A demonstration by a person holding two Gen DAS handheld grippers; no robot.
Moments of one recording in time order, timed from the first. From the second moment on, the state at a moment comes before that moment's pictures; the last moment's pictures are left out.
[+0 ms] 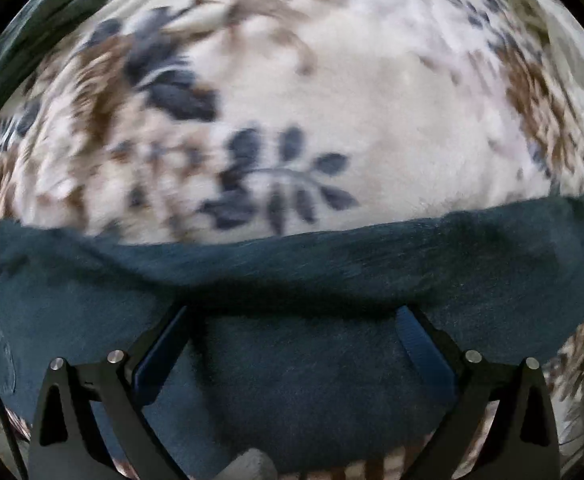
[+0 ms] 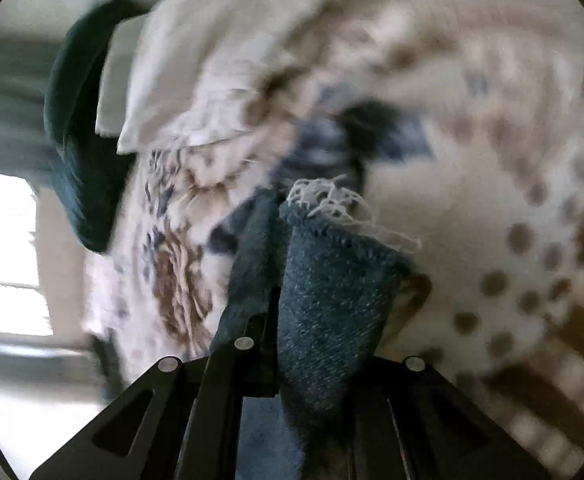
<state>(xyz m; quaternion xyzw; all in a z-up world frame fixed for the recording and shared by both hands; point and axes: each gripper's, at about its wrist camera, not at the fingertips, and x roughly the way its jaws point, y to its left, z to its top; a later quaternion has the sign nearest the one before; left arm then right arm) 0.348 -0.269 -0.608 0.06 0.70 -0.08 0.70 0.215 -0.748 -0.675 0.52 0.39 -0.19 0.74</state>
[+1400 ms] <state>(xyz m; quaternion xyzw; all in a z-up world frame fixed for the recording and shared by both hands) 0.345 0.021 -0.587 -0.19 0.74 -0.01 0.65 0.255 -0.312 -0.597 0.26 0.61 0.06 0.75</state>
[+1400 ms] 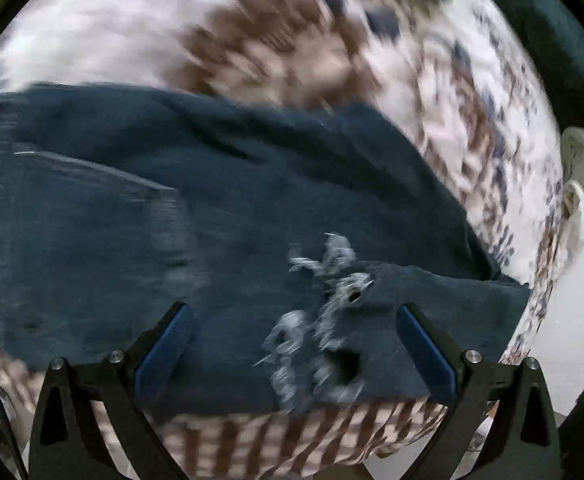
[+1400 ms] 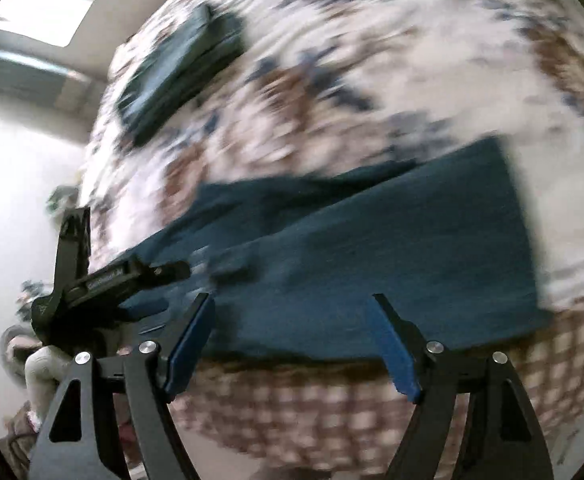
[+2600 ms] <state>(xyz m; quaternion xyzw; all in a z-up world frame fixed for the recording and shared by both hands) 0.287 0.038 -0.535 -0.11 0.66 -0.01 0.75 0.291 -0.403 -0.670 0.29 0.67 -0.05 0.68</state>
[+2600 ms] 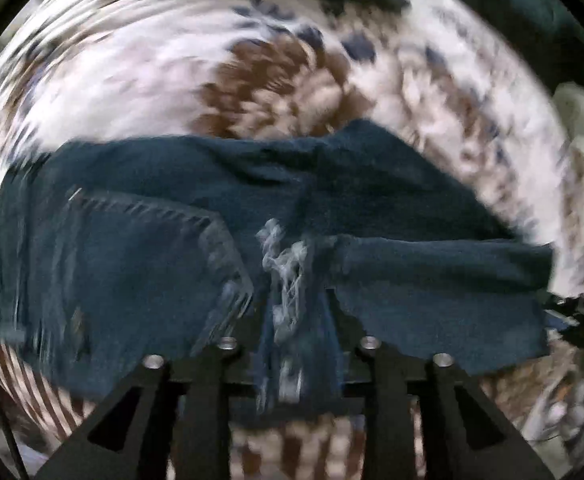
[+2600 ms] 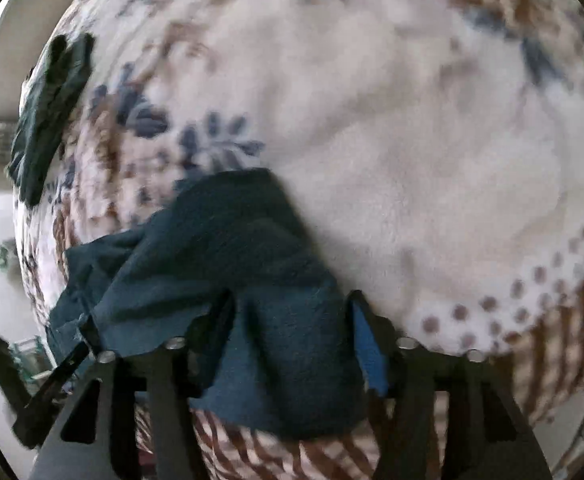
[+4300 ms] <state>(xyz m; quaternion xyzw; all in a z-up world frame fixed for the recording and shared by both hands) 0.196 0.251 -0.573 -0.47 0.42 0.21 0.75 0.281 -0.237 -0.664 0.08 0.64 -0.07 0.76</state>
